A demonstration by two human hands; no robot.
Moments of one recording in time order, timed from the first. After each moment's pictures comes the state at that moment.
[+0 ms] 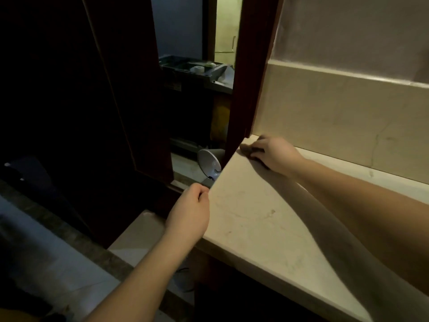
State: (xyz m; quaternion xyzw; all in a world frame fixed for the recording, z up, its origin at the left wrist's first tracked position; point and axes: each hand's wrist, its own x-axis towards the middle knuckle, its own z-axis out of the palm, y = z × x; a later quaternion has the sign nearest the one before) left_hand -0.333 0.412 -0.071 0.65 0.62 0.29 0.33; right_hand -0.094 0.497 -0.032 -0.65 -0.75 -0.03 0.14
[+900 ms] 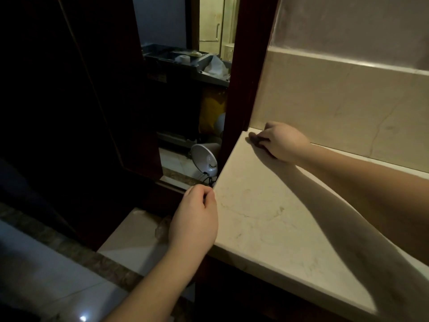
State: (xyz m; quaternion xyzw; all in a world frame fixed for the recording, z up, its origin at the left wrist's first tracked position) left_hand -0.340 0.408 -0.073 0.67 0.58 0.32 0.33; right_hand -0.072 0.525 -0.039 -0.70 -0.71 -0.09 0.07
